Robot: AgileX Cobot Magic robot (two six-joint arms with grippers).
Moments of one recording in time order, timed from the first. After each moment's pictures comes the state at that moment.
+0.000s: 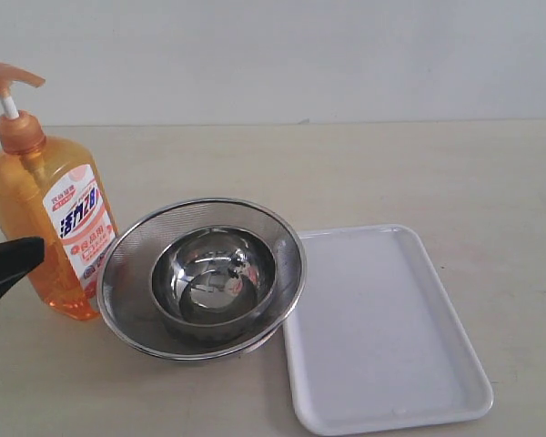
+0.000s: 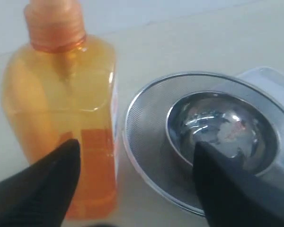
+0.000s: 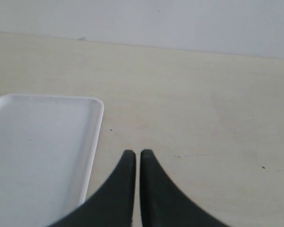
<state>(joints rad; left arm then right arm) -0.04 0.83 -0.26 -1.73 0.36 1.90 0.16 0.00 0.00 -0.11 0.35 0.07</state>
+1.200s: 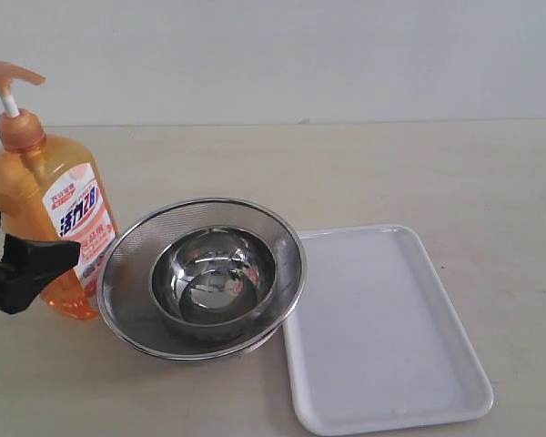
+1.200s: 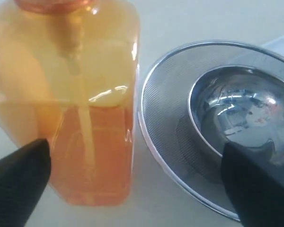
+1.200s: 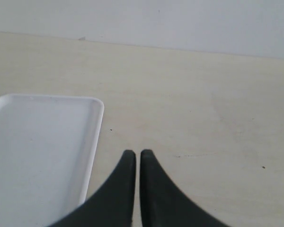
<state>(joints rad) -0.04 1.10 -0.36 -1.74 0.33 1.94 0.16 0.00 0.00 -0.11 0.35 0.07</state>
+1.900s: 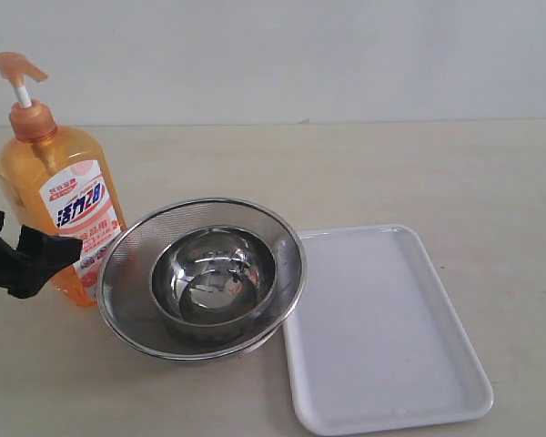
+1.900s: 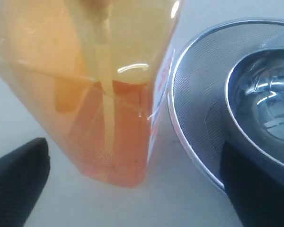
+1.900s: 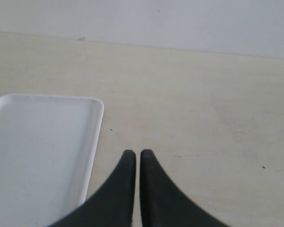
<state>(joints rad) -0.04 1.24 -0.44 -1.74 0.26 1.97 0.16 0.00 0.00 -0.11 0.35 0.07</state>
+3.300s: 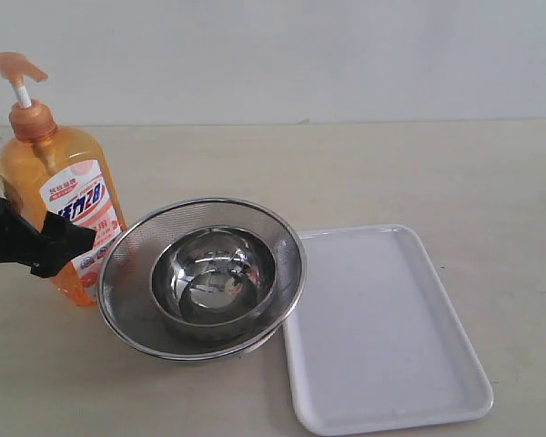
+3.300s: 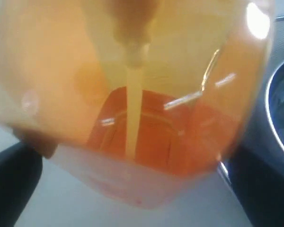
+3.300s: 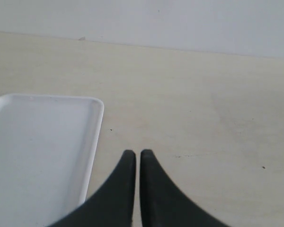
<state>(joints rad) -0.04 1.43 -0.56 -1.74 0.22 1.98 0.16 0.00 0.00 -0.11 0.35 0.07</state>
